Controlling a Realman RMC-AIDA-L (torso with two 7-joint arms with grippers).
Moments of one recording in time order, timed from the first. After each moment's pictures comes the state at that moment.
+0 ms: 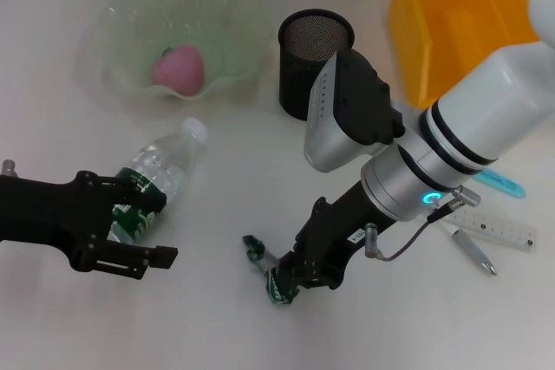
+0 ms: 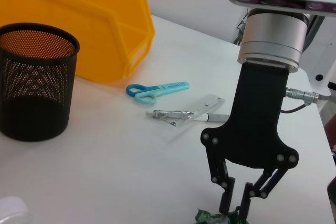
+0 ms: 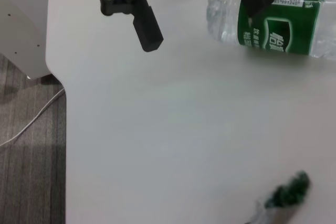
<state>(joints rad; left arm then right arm) -0.43 -2.02 0.83 0.96 2.16 1.84 -1.54 0.73 2.09 -1.73 -0.97 -2.10 -1.34 2.14</state>
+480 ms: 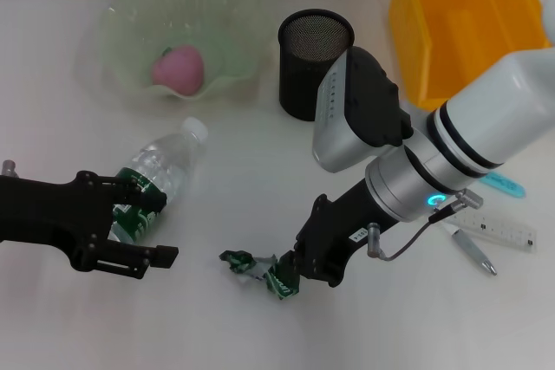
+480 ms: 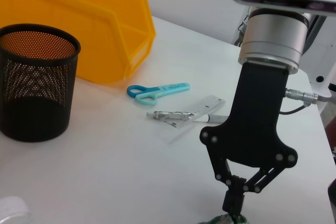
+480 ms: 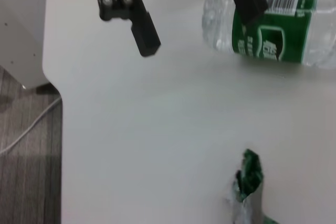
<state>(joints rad) -0.42 -2.03 0.82 0.96 2.16 1.84 -1.54 0.69 2.09 -1.73 -1.00 -2.09 -1.33 2.11</state>
